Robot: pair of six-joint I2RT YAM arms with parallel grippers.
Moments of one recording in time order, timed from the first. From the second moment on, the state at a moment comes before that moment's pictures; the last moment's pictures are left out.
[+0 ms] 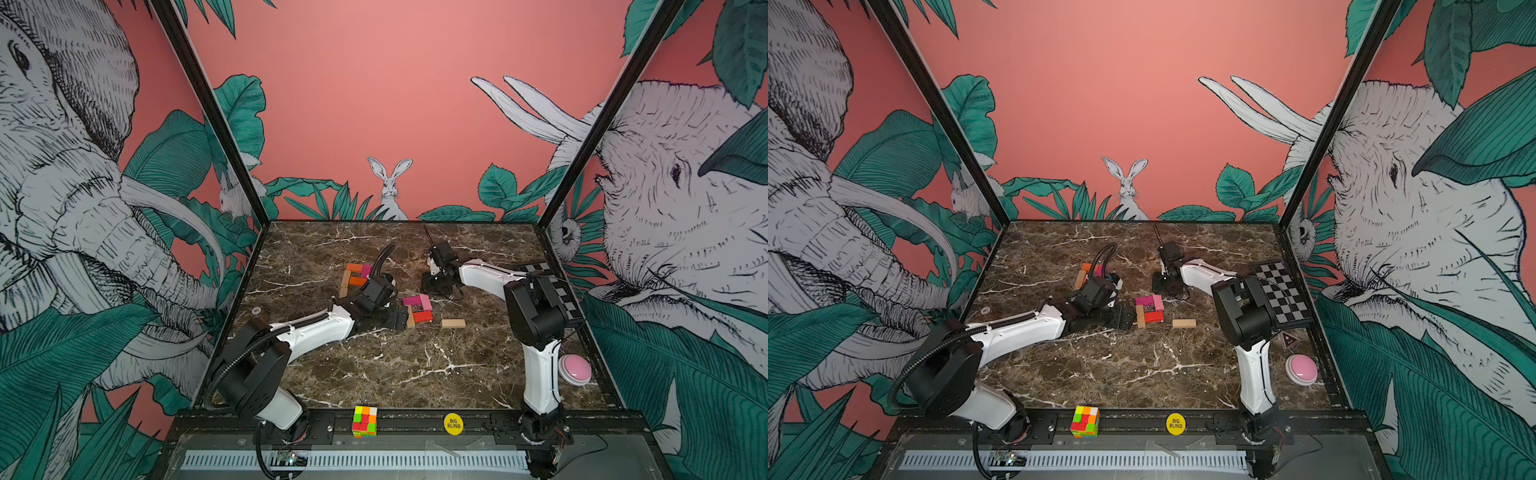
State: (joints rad) left arm -0.76 1.52 0.87 -0.25 0.03 -0.46; right arm 0.49 2.07 1.44 -0.51 -0.21 0.48
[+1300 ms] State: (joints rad) left arm -0.76 1.60 0.90 -0.20 0.06 -0.48; right arm 0.49 2.06 1.41 -0.47 -0.20 0.50
